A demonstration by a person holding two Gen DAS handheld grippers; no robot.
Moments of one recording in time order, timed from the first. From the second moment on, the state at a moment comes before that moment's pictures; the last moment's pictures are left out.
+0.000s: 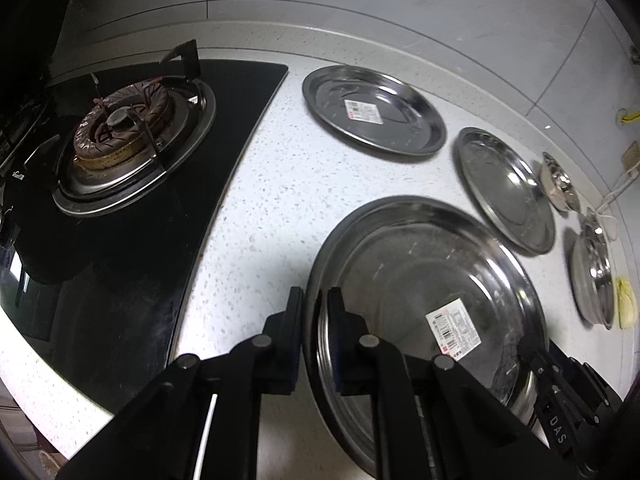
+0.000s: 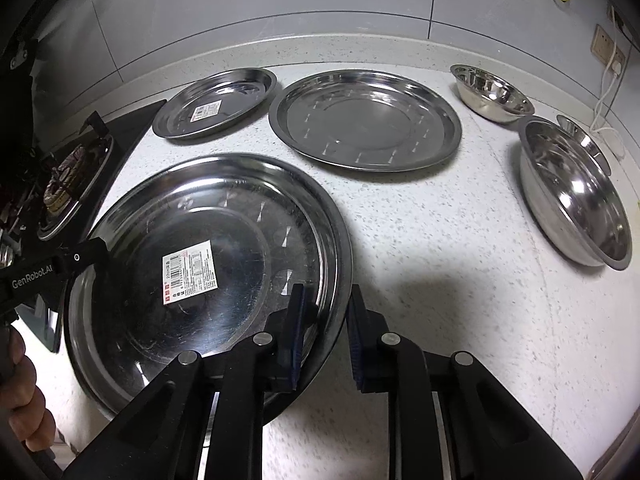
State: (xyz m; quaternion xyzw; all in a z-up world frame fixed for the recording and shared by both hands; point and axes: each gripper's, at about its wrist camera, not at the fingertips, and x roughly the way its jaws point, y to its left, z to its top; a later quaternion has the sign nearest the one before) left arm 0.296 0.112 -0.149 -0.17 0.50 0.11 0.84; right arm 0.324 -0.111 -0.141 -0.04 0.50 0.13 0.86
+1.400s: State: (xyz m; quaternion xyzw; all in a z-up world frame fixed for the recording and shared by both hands) left arm 0.181 0.043 -0.084 -0.15 0.48 0.11 0.86; right arm 0.221 -0.198 -0.077 -0.01 0.46 0.19 0.87
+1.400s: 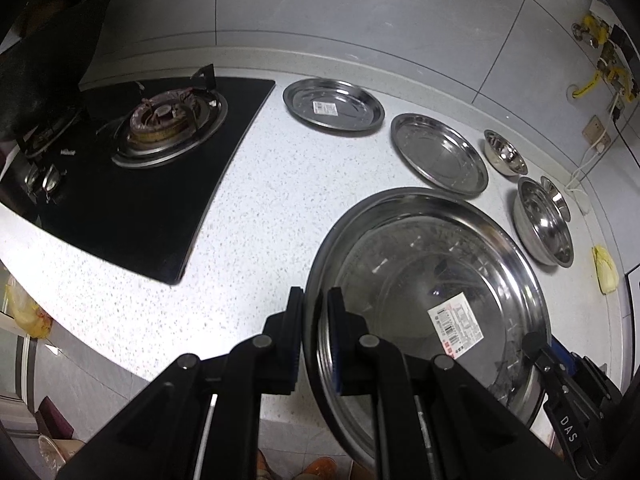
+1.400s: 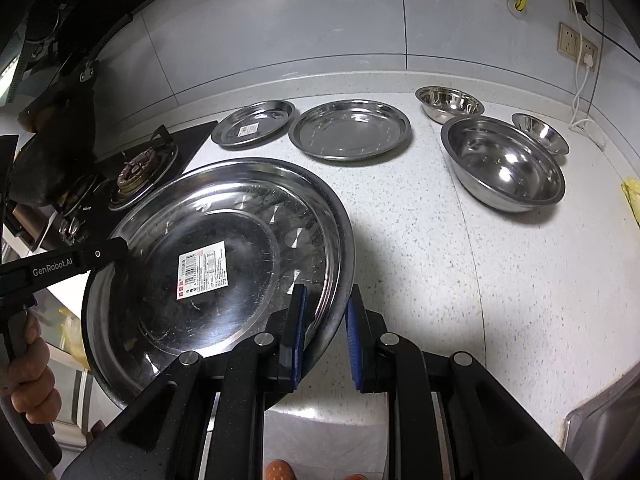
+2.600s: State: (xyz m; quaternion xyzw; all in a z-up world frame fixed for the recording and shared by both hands) left arm 0.188 0.022 -0.096 -0.13 0.52 0.10 0.84; right arm 0.222 -0.218 -0.087 -0.01 0.52 0.20 0.83
